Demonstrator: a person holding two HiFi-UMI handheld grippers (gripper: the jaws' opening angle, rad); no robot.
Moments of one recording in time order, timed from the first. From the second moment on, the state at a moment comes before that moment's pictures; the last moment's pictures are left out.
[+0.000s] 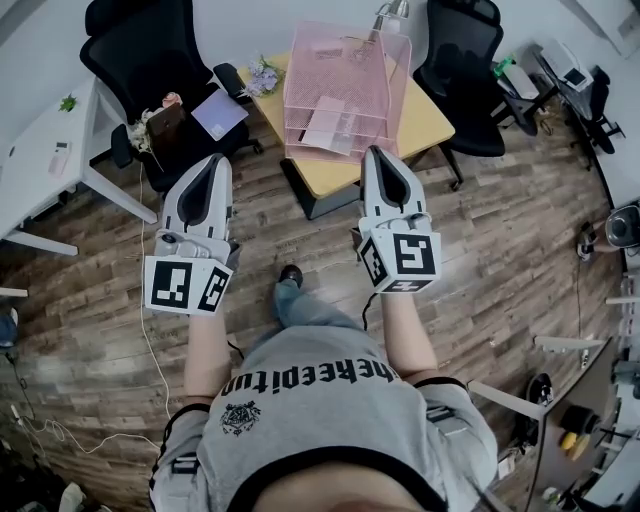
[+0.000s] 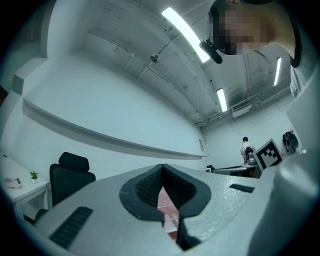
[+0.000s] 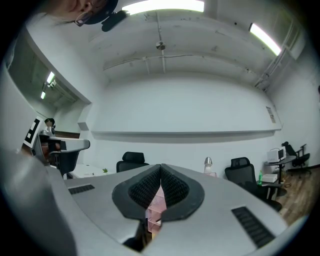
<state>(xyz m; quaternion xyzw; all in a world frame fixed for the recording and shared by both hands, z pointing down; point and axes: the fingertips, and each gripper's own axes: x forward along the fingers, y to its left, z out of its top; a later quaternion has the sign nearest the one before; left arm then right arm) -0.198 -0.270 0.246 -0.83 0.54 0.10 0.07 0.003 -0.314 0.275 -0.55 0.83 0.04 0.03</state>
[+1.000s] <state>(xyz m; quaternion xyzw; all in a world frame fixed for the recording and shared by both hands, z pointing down) -0.179 -0.230 0.235 -0.83 0.54 0.11 0.08 0.029 -0.265 0.255 -0.57 0.82 0.07 0.05</state>
